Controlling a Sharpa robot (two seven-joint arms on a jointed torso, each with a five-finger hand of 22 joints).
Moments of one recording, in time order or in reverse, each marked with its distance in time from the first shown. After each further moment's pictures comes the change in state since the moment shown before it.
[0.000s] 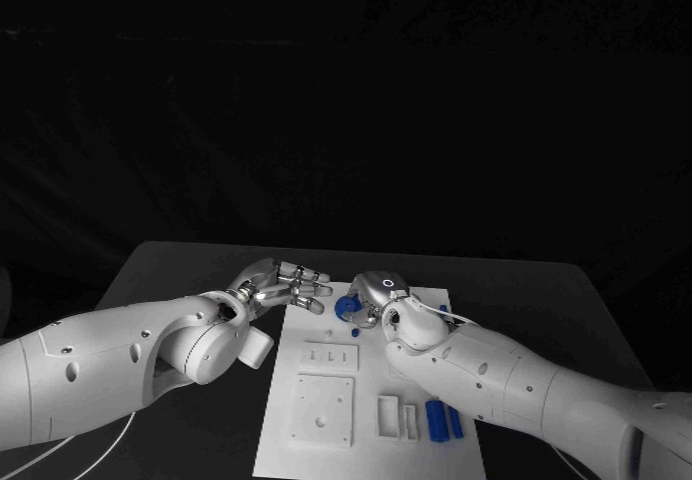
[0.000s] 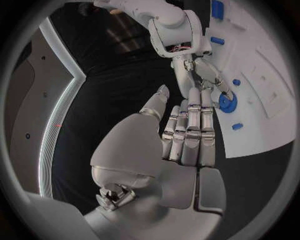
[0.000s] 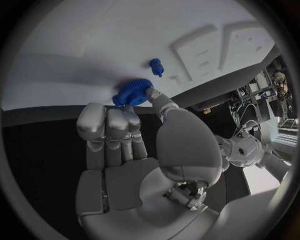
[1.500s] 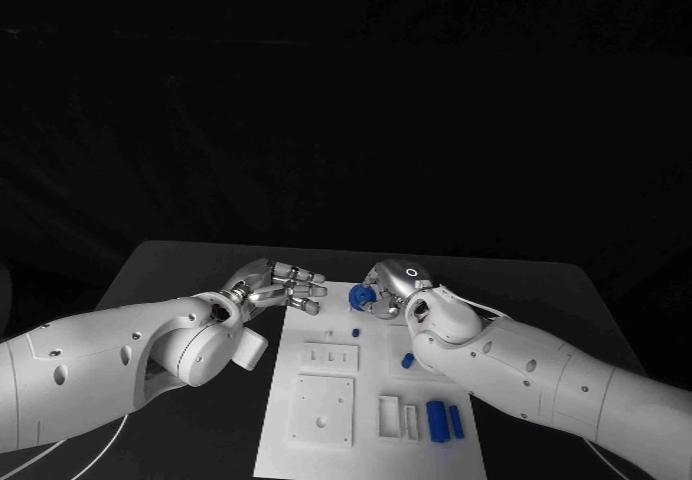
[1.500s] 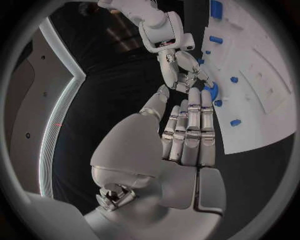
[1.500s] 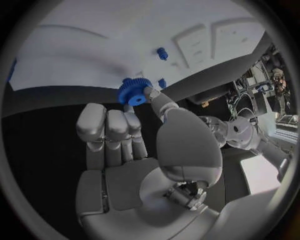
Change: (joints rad) left arm 0.000 -0.028 0.000 0.019 0.000 -0.001 0.001; left_hand 0.000 0.000 0.000 0.000 0.000 0.000 0.000 0.000 -0.001 0.000 0.000 0.000 0.000 0.000 0.000 0.000 0.000 0.000 0.004 0.004 -0.004 0.001; right arm -0.002 -0.163 0.056 0.208 0.000 0.009 0.006; right_hand 0.030 0.010 0.146 -0.131 0.066 0.070 -0.016 -0.004 0.000 0.010 -0.012 0.034 0.031 0.000 0.000 0.015 0.024 0.000 0.000 0.000 0.024 0.000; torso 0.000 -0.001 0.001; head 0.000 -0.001
